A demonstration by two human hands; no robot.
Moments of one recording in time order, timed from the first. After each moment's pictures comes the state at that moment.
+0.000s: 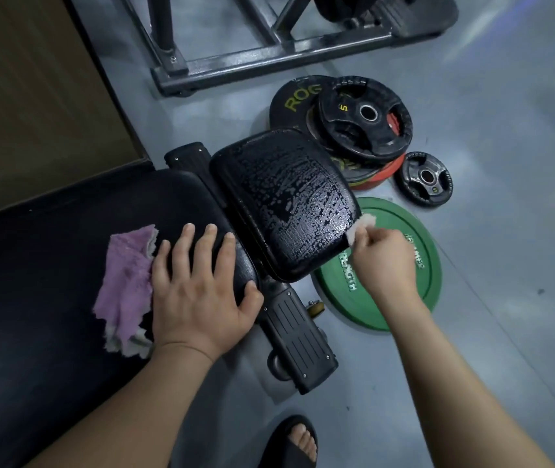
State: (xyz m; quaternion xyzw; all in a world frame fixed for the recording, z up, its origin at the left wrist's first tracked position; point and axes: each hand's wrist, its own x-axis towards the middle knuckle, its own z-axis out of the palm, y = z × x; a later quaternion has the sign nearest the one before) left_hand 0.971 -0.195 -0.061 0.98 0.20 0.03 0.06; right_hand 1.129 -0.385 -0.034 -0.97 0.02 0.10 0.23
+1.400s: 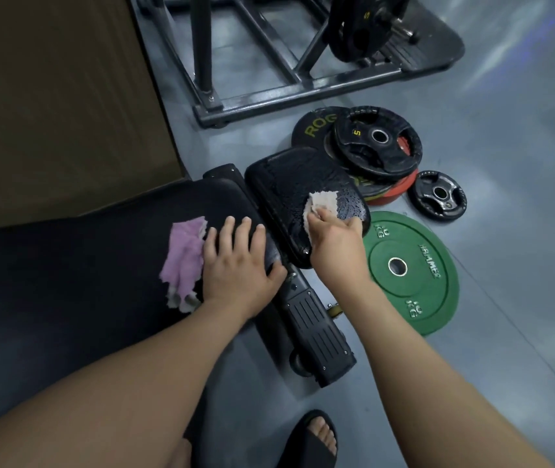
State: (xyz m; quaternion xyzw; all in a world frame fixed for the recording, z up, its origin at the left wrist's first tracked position) left_hand 0.966 -0.197 -0.047 0.97 0.21 -0.02 0.08; right_hand 1.087 -0.332 -0.053 -0.96 -0.27 0.01 0.12
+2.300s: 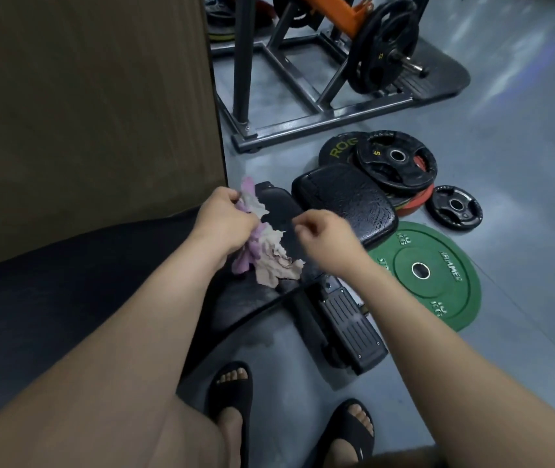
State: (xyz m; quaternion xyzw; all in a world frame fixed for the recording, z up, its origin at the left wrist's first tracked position) left_hand 0.901 -0.094 0.088 0.77 0.37 0.07 0.52; right_hand 0.985 -0.263 0.052 -0.90 -0.26 0.12 0.32
